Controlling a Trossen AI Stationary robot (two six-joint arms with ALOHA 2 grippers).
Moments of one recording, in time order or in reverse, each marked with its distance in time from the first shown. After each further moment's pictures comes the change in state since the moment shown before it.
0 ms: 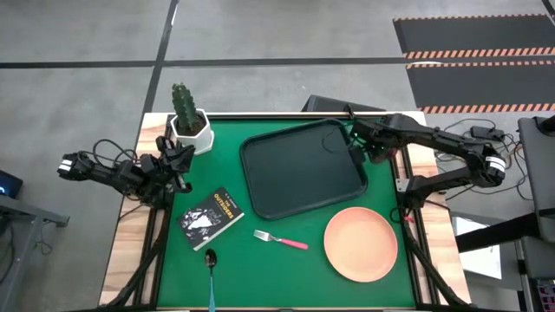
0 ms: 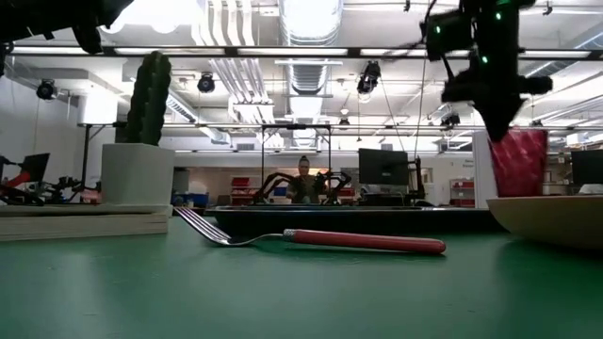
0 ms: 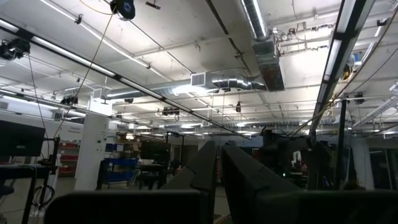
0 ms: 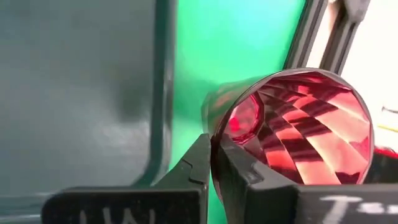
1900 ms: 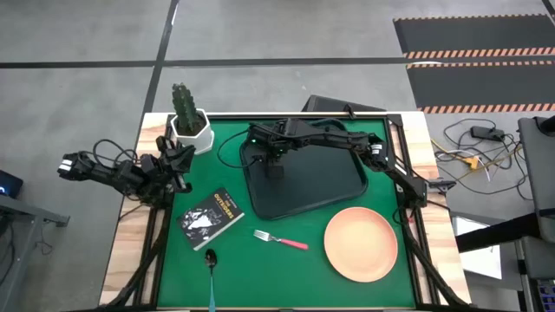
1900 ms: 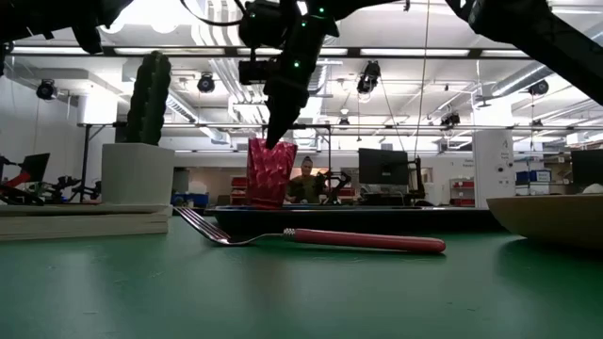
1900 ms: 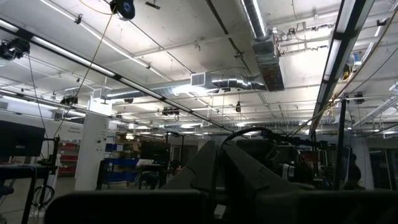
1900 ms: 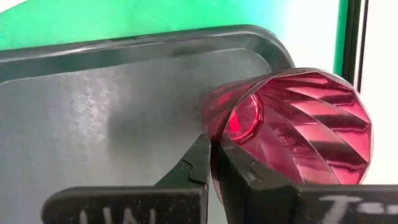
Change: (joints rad) left arm 0.000 0.000 0.000 0.000 0.000 0.000; right arm 0.286 1.071 1.220 0.190 -0.182 -1.064
